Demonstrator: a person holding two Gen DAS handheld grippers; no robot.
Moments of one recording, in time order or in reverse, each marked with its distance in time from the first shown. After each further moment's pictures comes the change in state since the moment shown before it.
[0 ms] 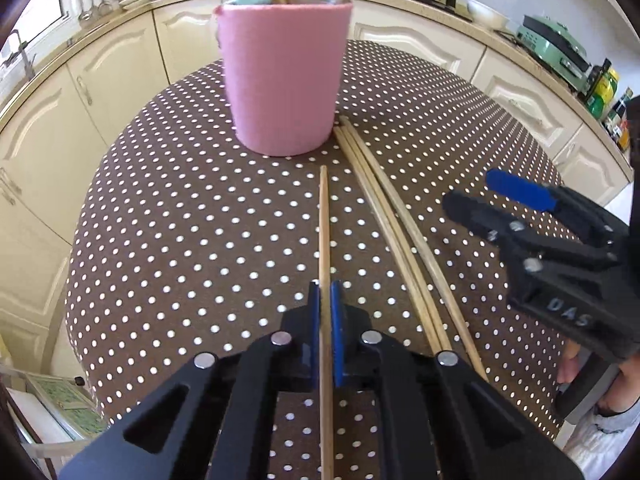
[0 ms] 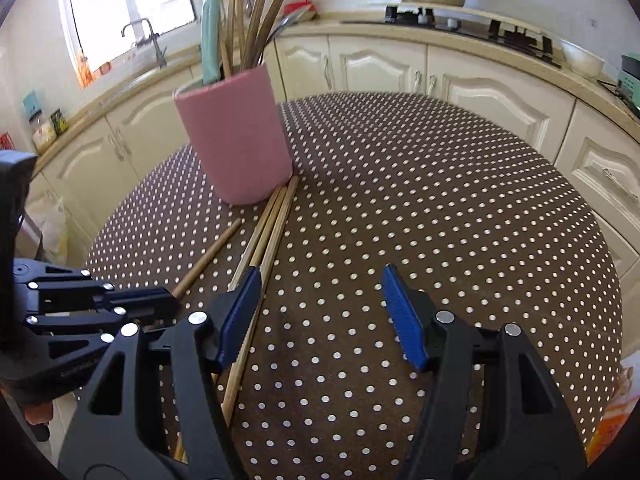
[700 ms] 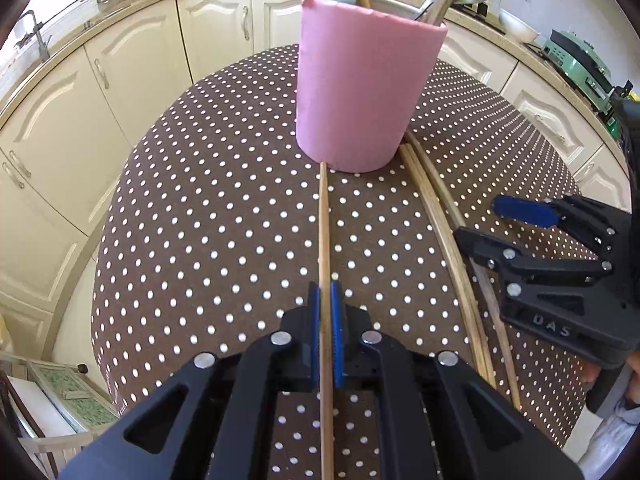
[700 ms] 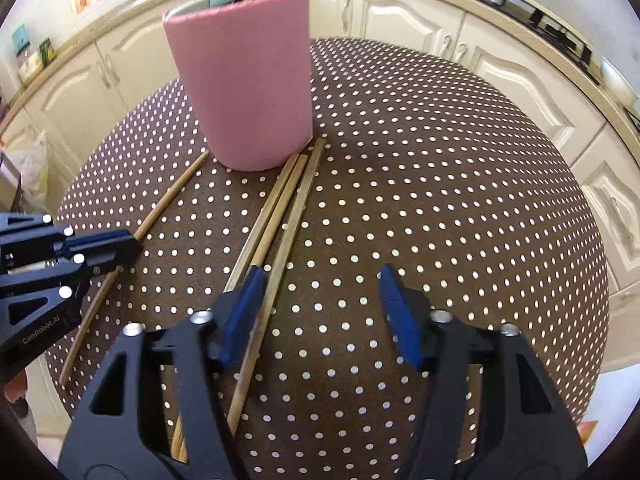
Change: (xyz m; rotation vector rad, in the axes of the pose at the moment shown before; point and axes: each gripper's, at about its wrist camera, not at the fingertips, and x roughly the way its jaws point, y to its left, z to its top) left arm -0.001 0.056 0.015 -0.048 0.038 0.027; right arm 0.051 0.030 0.029 -0.144 0.259 -0.066
